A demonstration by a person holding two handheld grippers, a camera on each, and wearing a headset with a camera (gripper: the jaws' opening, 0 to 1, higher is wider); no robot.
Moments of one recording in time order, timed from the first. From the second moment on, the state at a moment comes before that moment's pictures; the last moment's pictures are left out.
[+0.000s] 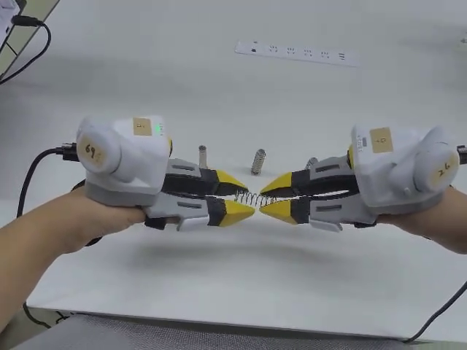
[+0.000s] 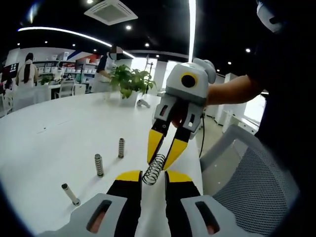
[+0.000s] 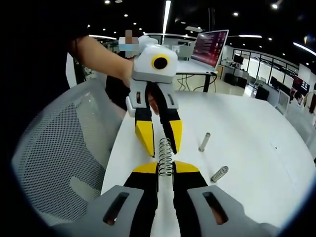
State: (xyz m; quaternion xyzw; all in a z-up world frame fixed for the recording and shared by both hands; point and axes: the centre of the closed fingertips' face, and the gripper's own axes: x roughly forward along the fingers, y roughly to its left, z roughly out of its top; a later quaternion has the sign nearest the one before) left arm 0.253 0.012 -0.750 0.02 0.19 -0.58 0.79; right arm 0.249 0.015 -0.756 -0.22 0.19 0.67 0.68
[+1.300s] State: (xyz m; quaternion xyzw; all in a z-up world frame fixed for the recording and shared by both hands) left arm 0.244 0.011 -0.741 0.03 0.18 -0.60 0.78; right arm 0.242 0.014 -0.749 -0.22 0.19 0.69 0.67
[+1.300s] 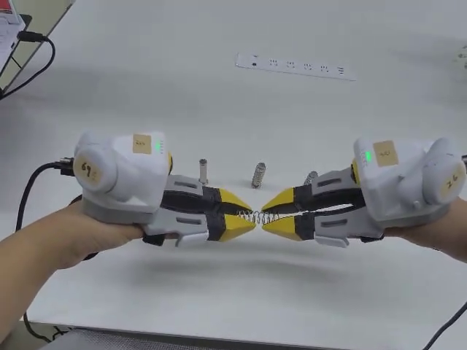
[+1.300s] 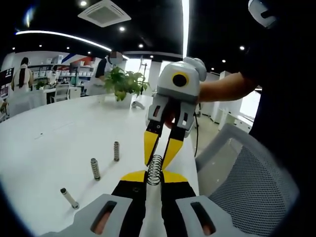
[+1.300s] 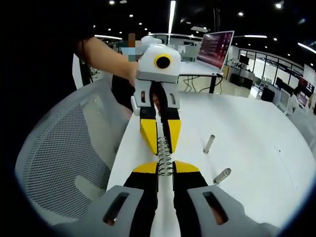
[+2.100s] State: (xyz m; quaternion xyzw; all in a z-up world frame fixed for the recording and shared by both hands) left arm 0.245 0.013 -0.737 0.02 0.18 -0.60 0.78; right arm 0.246 0.009 -0.750 -0.20 0.20 0.68 0.68
